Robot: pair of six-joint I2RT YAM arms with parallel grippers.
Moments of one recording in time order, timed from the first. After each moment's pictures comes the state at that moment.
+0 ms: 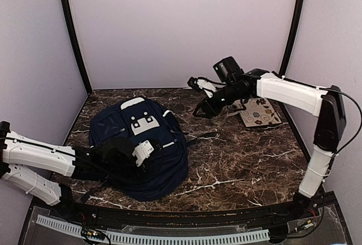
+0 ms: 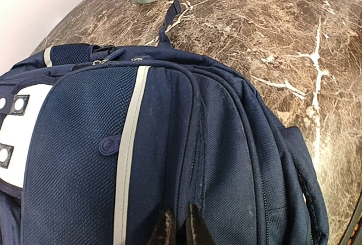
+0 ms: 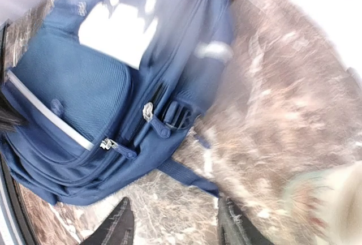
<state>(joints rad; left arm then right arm) -1.11 1.22 0.55 -0.01 -0.31 0.05 0.69 1.84 1.58 -0.65 -0.36 -0.25</state>
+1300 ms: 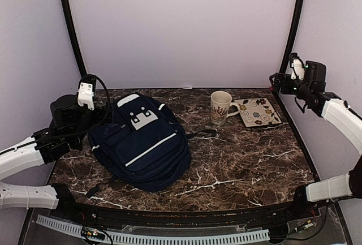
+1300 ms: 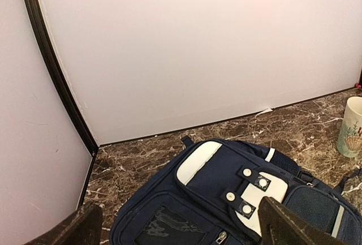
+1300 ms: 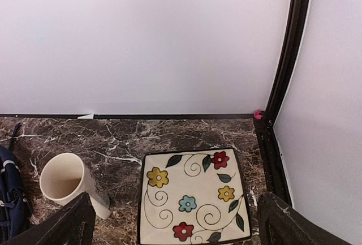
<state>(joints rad) -0.73 0.85 0.65 0.06 -0.68 0.07 0.05 1.18 0.99 -0.11 -0.09 0.06</state>
